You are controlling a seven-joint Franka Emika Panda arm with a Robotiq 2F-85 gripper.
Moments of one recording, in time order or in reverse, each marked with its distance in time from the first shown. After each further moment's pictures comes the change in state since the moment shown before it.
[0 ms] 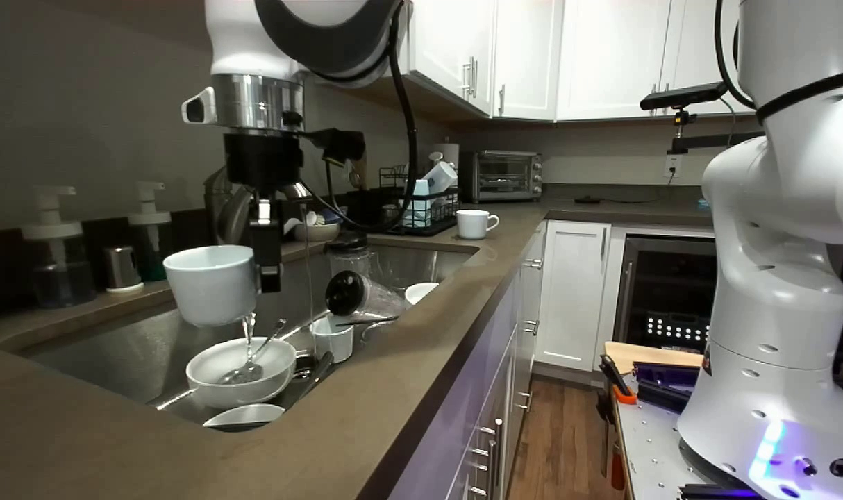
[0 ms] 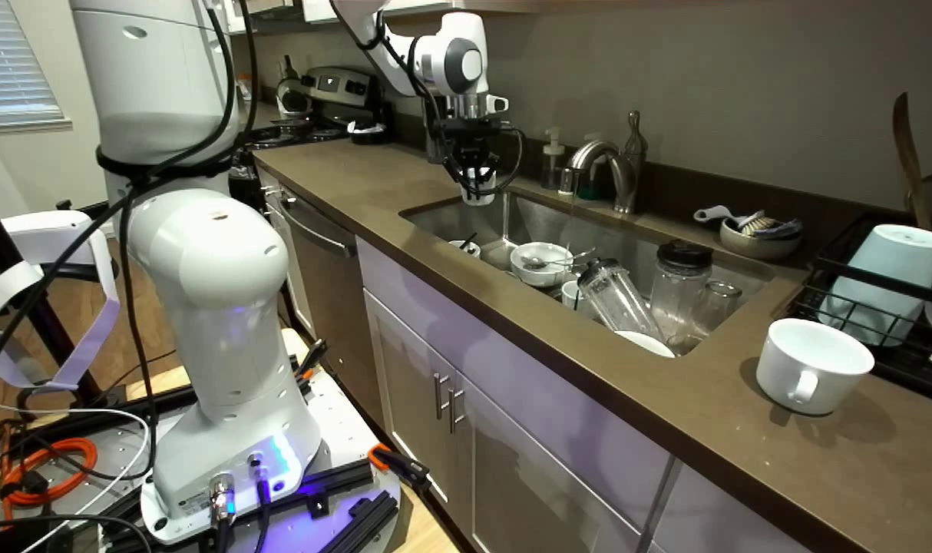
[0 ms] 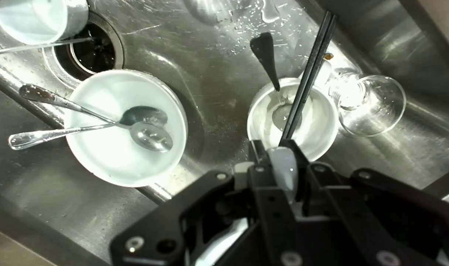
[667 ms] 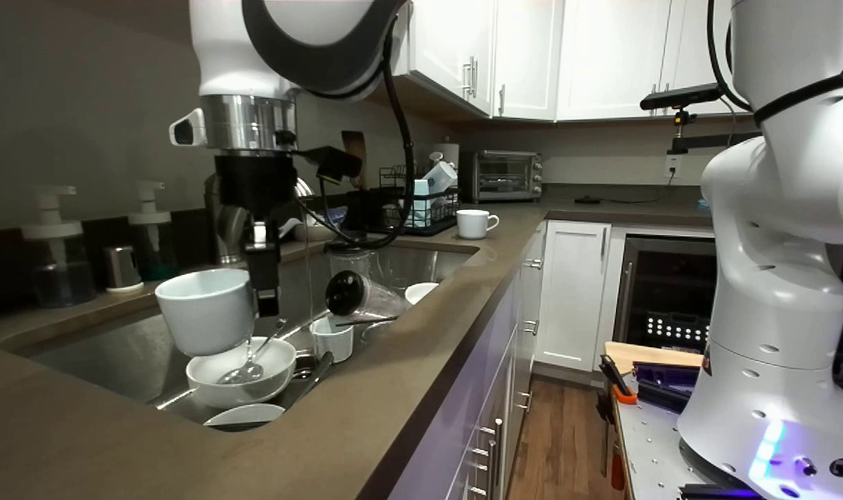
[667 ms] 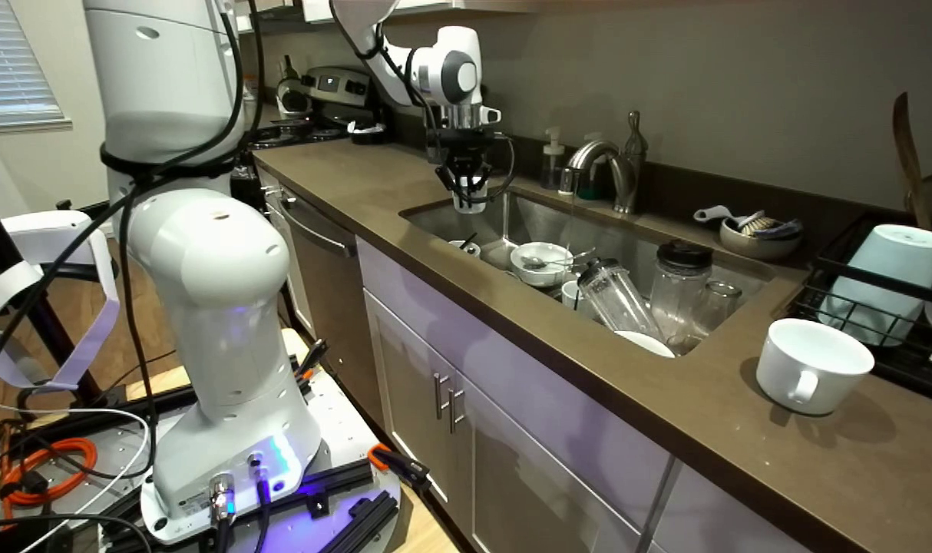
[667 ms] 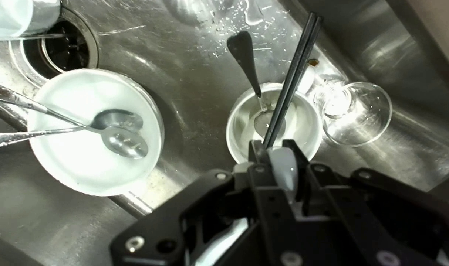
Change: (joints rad) arm 0.013 0.042 0.020 0.005 0.000 -0.001 0.000
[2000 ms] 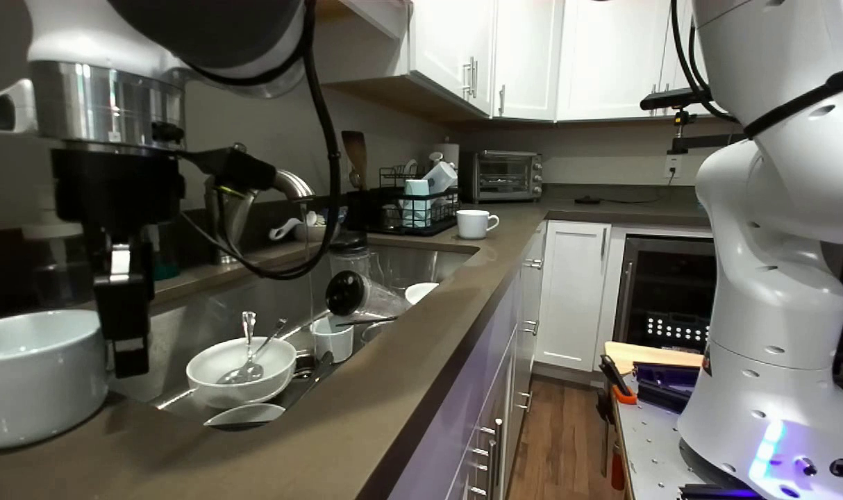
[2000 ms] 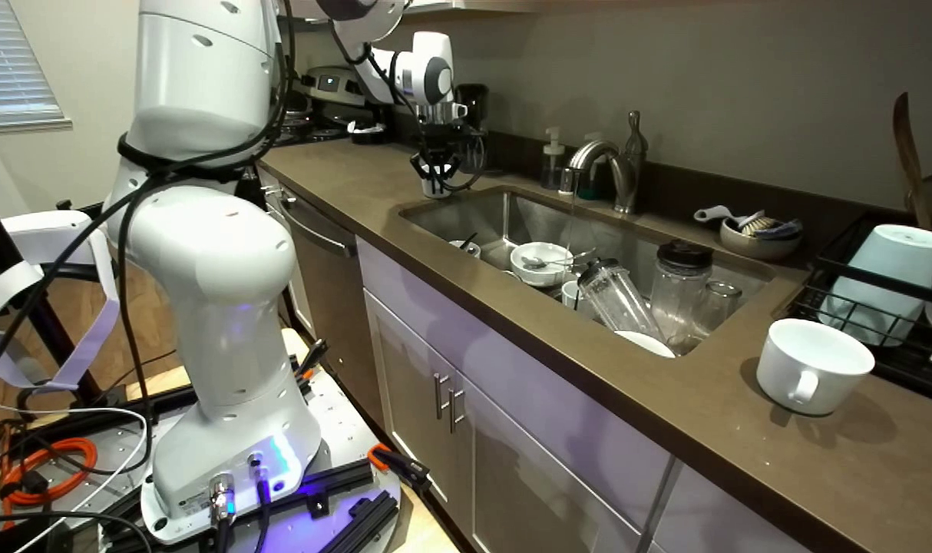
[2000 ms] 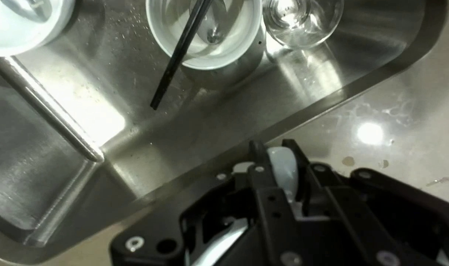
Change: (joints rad) arm 0.085 0.194 0.096 0.243 -0.002 0.000 -0.075
